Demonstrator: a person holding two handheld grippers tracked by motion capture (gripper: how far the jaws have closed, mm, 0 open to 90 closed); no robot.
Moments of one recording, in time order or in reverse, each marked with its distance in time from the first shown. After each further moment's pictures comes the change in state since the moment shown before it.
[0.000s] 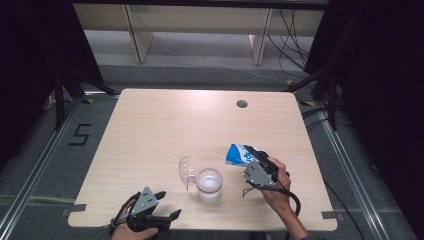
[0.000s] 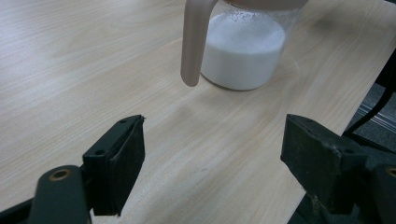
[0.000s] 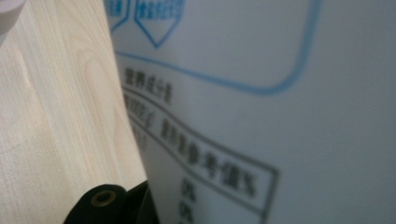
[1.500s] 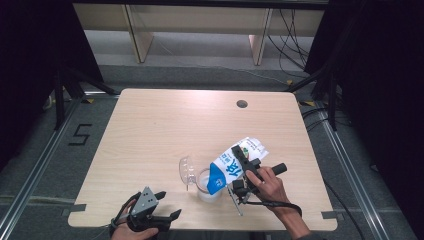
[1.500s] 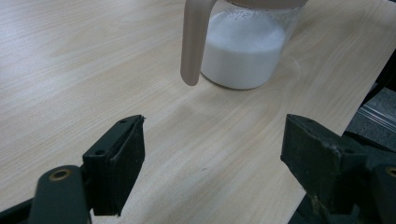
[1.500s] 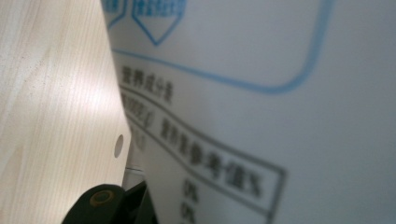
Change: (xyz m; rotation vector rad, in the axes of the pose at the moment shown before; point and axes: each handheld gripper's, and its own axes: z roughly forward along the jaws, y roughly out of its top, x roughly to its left) left arm -0.001 -0.001 0.002 -0.008 -0.016 -0.020; right arm 0.038 0.031 0.002 -0.038 -0.295 -0.820
